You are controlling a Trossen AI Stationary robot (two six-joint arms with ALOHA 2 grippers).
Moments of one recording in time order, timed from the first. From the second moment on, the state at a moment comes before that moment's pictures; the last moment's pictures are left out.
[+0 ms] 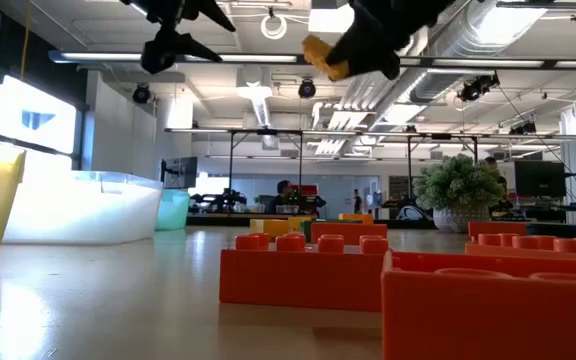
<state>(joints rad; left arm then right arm) 0.33 1.09 0.99 -0.43 0.02 -0.78 -0.04 1.35 1.06 -0.27 0.12 0.23</state>
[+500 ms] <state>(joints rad) 0.33 1.24 0.99 -0.29 0.16 -0.79 0.01 1.52 1.18 -0.29 0.24 0.05</state>
